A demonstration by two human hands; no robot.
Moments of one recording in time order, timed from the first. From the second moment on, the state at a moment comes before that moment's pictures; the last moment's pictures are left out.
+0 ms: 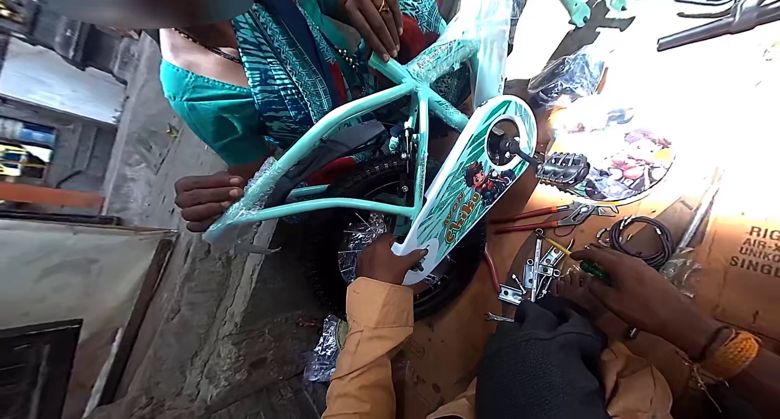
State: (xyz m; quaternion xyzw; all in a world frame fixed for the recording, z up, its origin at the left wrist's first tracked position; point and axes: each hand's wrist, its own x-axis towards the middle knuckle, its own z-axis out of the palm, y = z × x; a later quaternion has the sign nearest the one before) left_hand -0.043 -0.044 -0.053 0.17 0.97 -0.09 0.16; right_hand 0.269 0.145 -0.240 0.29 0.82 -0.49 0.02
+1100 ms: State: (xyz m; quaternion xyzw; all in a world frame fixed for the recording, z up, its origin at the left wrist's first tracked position) left_hand -0.045 -0.094 -0.080 0.24 0.96 0.09 0.09; right_hand 0.054 0.039 -0.174 0.11 0.88 -0.43 -0.15
